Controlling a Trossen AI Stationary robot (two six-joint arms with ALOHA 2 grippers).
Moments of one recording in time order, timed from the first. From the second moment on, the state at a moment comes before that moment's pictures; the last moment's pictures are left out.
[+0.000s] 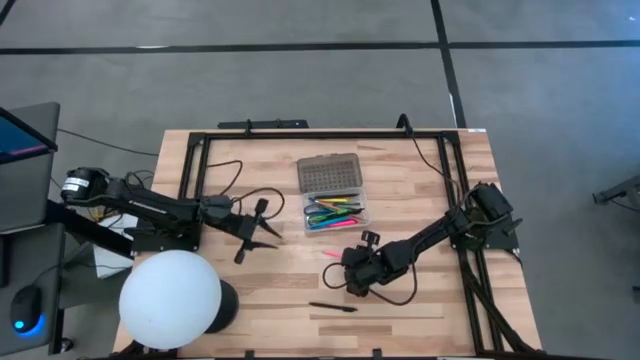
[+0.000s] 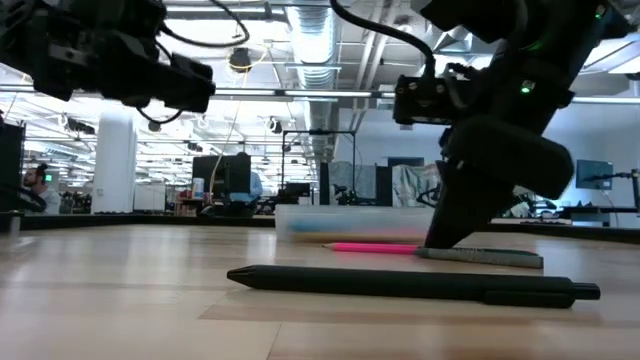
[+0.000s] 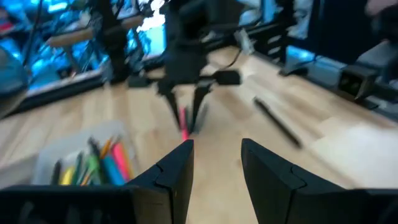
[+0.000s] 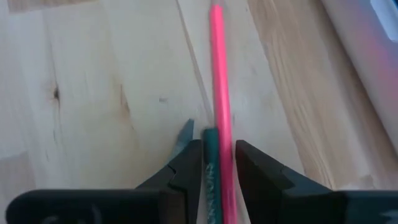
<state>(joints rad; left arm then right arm) -0.07 1.07 0.24 0.61 0.26 0.26 0.45 1.90 1.07 -0.44 0.40 0.59</state>
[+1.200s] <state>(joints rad) -0.30 1.93 0.89 0.59 0.32 0.31 0.52 1.90 1.07 -0.76 0.51 0.72</state>
